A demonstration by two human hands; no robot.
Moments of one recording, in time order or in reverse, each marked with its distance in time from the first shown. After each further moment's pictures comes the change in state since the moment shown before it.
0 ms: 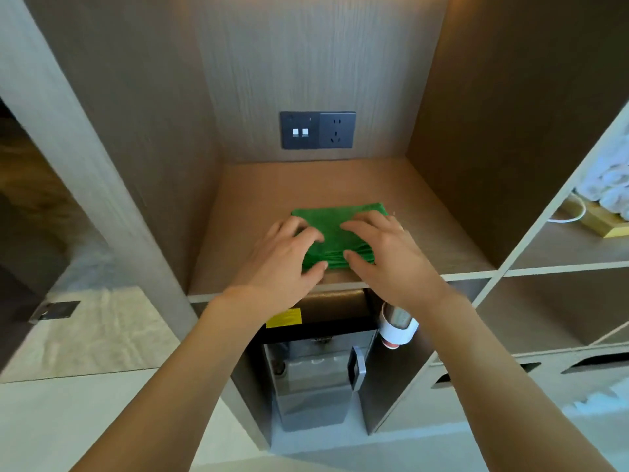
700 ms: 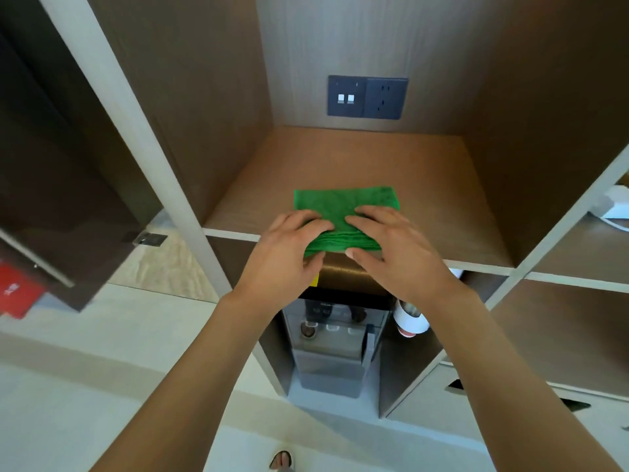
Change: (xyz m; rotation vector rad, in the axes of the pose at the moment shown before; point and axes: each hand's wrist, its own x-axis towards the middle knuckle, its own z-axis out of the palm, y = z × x) left_hand -0.051 0.058 0.035 0.045 0.218 -0.174; right_hand -0.015 0.052 0.015 0.107 -0.119 -0.292
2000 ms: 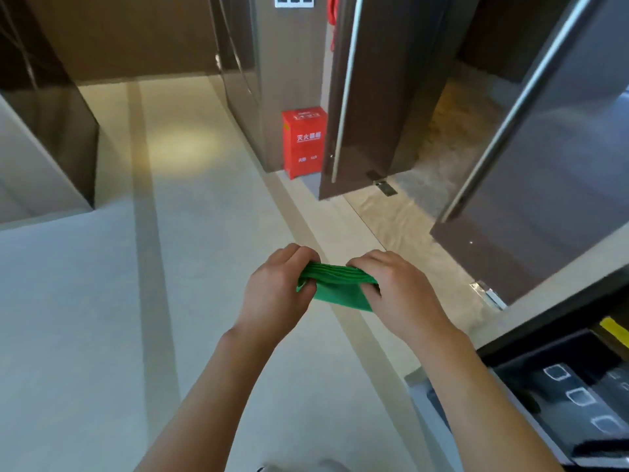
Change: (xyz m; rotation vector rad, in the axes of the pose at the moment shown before) left_hand -0.577 -0.086 -0.239 0.206 0.490 -0.910; right_hand -0.137 -0.526 0.208 0.214 -0.385 -0.762
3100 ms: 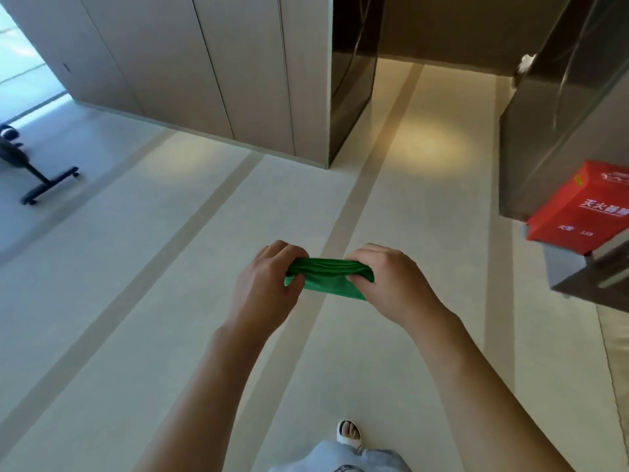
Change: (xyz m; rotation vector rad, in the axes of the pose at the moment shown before) left_hand -0.035 -0.291 -0.226 0.370 0.401 -0.719; right_hand 0.335 -0.295 0.230 0.349 -0.429 -0.695
